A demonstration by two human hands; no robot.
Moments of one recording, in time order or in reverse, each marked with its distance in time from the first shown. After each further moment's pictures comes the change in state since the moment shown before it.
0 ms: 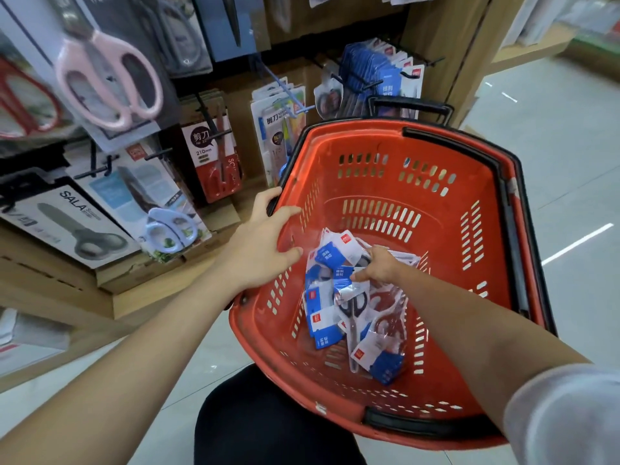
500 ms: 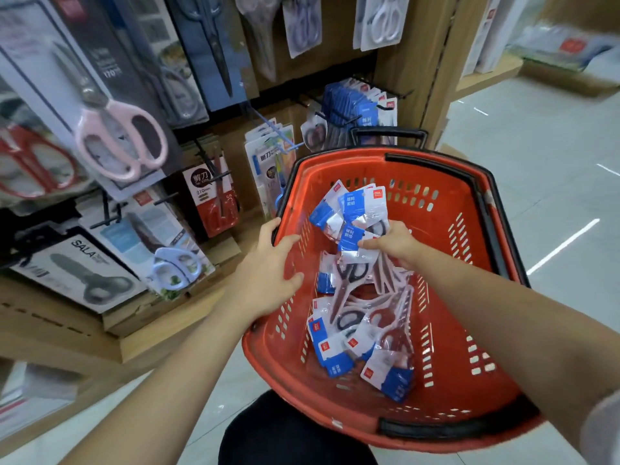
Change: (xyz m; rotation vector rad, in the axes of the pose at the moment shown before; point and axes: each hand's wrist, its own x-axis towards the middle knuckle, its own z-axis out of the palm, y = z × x) left_hand -0.001 0.003 0.002 0.101 0.031 0.045; right_hand -0.041 -0.063 -0.062 0.522 0.250 -0.159
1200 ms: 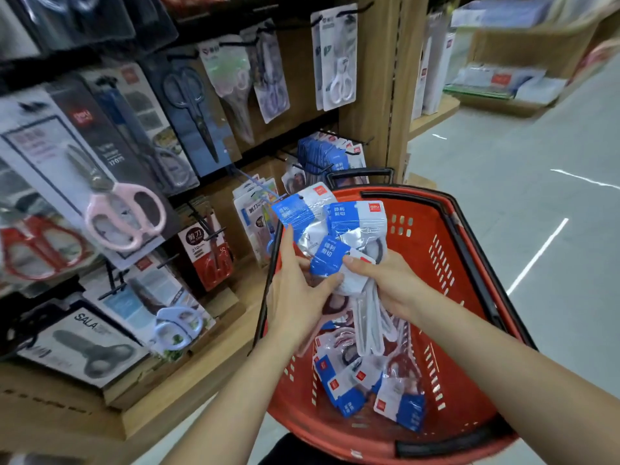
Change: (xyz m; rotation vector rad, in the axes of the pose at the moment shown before) left_hand 0.006 0.067 -0.009 -0.555 0.296 -0.015; right_hand -0.134 -0.077 0.030 0.698 -0.104 -0.183
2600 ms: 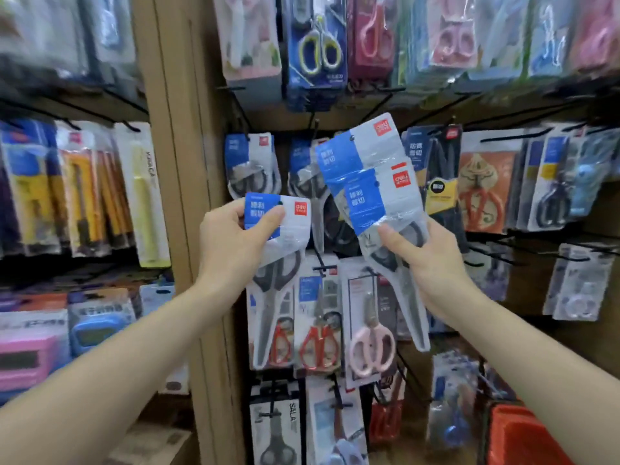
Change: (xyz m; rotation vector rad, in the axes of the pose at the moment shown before) left_hand -0.020 0.101 -0.445 -0.087 0.864 0.362; right_hand 0.009 -0.148 0.383 -0.322 -0.467 -0.744
